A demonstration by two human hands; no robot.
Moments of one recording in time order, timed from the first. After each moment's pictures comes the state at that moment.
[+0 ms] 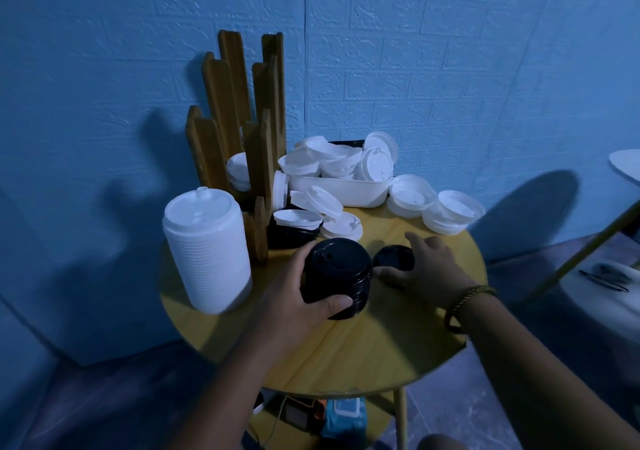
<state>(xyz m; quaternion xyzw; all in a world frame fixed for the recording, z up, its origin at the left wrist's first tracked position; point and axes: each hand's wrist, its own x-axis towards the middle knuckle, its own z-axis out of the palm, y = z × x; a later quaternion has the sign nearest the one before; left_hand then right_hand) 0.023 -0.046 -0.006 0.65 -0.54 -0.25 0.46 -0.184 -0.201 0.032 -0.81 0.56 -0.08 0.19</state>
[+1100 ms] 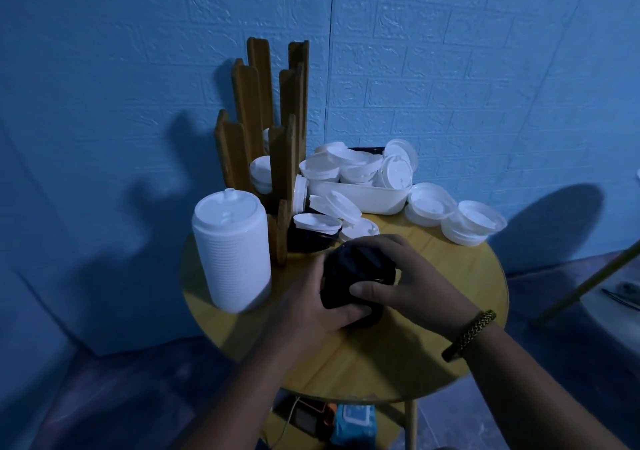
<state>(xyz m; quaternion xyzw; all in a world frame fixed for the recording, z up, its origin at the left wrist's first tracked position) 0.022 -0.041 0.002 0.67 -0.53 -0.27 0.44 -0.149 -0.145 0.052 -0.86 0.26 -0.25 0.37</state>
